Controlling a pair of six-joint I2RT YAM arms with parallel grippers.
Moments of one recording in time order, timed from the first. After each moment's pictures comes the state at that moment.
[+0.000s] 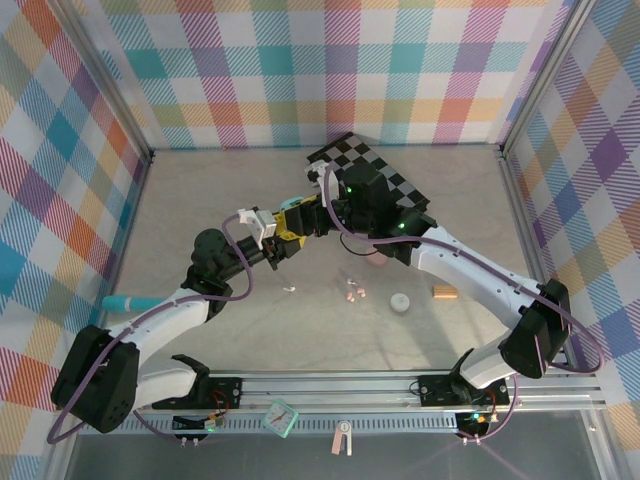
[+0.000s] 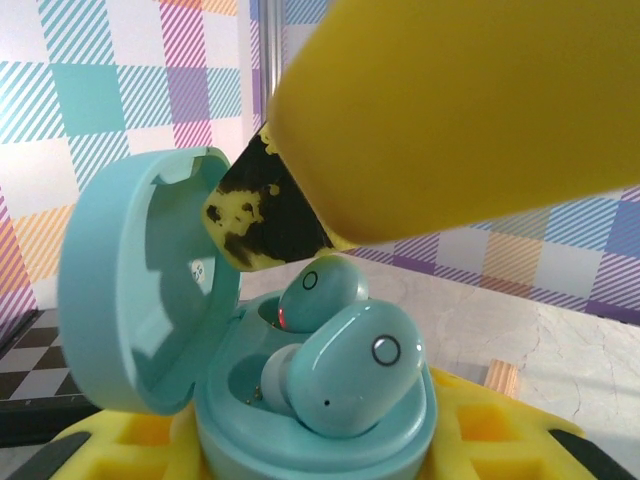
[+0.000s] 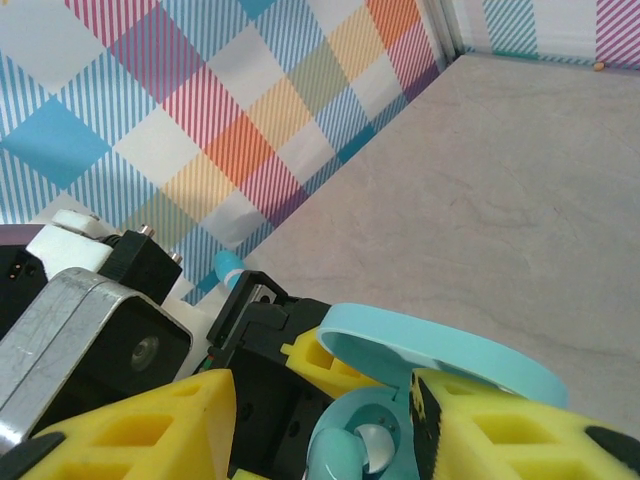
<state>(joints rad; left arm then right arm) -0.44 1.18 0.51 0.78 0.59 -0.05 0.82 1.48 1.37 -0.24 -0.35 0.38</state>
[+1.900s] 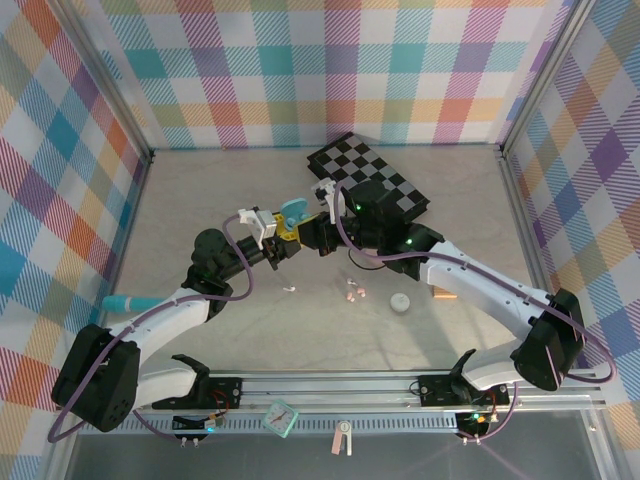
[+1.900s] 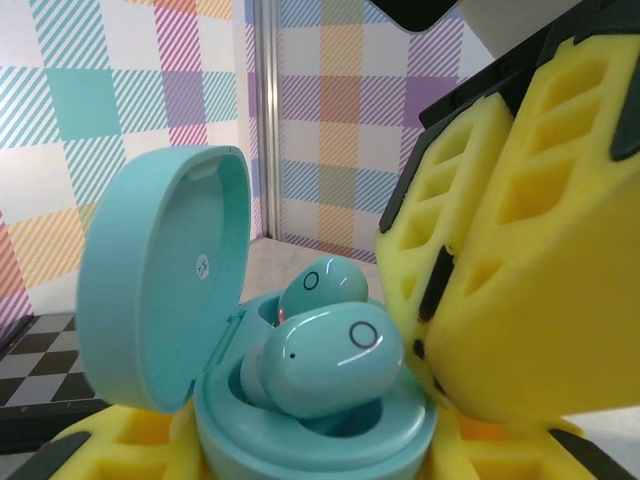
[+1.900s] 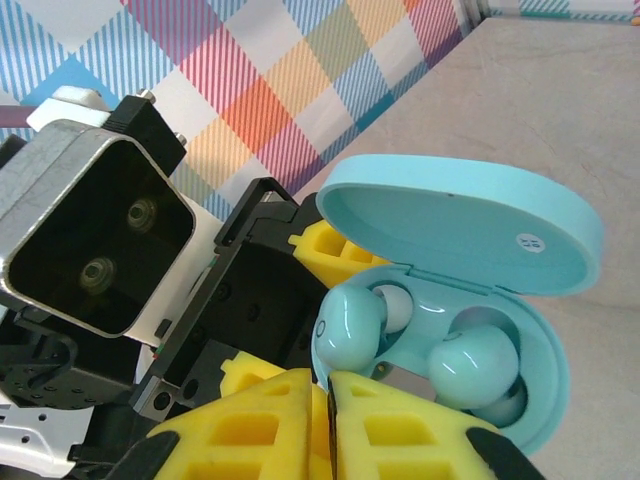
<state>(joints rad) -0.44 1.18 0.51 0.79 0.60 -0.05 0.82 1.39 1.20 -0.17 -0.39 0.39</state>
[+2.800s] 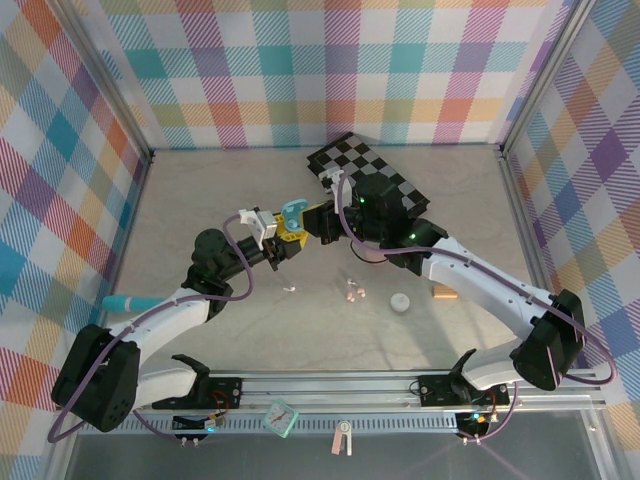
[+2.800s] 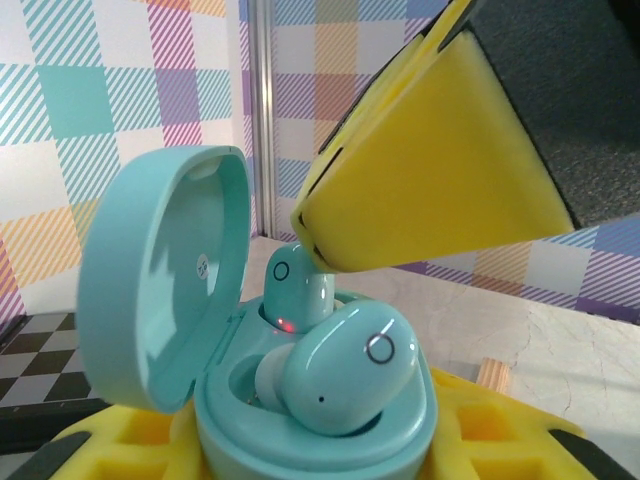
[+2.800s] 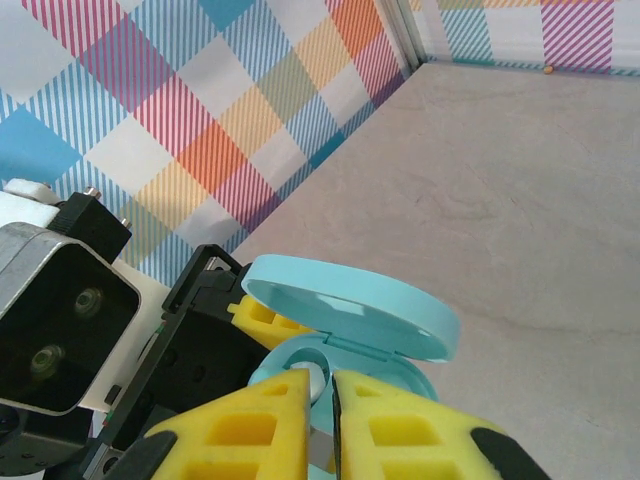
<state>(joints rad) -0.44 1.18 0.51 0.78 0.61 -0.05 0.80 1.39 1.24 -0.18 -0.30 0.39</state>
